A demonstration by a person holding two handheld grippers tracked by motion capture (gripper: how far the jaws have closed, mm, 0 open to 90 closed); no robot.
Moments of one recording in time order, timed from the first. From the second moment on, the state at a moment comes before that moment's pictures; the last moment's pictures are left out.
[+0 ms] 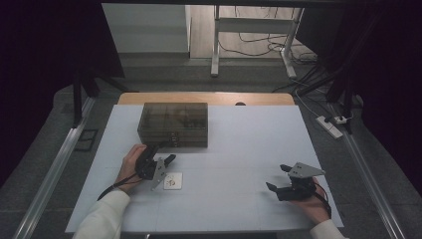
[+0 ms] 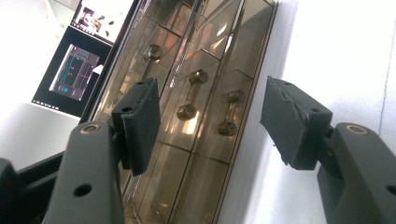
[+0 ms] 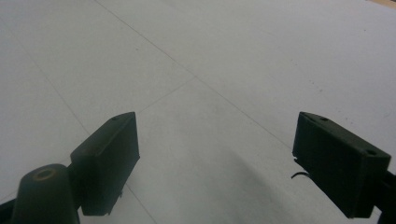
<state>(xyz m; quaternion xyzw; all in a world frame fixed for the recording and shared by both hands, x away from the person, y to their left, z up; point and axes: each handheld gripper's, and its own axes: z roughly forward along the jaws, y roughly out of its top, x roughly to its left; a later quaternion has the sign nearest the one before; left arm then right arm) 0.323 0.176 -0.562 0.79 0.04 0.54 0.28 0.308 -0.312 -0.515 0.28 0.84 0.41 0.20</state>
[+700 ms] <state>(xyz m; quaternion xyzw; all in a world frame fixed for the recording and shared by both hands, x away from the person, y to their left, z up) 0.326 0.175 -0.564 0.79 0.03 0.54 0.29 0.308 -0.311 -0.516 0.28 0.84 0.41 0.20</state>
